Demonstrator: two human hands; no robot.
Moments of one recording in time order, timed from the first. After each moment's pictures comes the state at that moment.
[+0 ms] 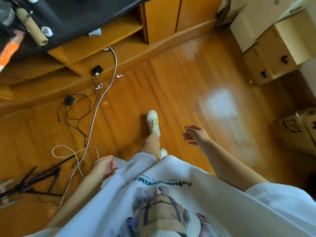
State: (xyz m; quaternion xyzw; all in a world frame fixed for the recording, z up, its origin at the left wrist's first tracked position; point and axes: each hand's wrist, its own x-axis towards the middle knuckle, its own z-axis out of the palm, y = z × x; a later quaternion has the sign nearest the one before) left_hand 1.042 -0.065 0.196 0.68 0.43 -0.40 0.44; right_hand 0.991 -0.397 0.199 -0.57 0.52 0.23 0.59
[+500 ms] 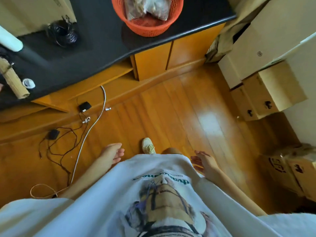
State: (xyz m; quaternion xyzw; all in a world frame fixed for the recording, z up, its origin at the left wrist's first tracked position) left_hand 1.291 -0.262 0.198 0.68 0.36 -0.45 0.45; right_hand 1.129 -0.535 0.206 -0.45 0.64 0.17 0.59
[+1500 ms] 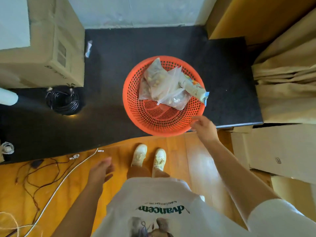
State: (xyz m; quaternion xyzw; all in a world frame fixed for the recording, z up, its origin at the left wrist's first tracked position) left_hand 1.618 -0.422 0.191 0.62 0.51 -0.26 0.53; right_hand 1.696 -0.750 0.228 -0.81 0.33 0.18 0.45
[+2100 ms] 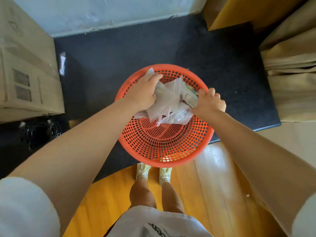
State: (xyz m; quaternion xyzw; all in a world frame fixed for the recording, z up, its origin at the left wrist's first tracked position) left_hand 1.939 -0.575 0.183 0.91 -0.25 -0.26 0.22; right_hand 1.858 -0.765 0.184 -0.93 0.23 0.30 0.01
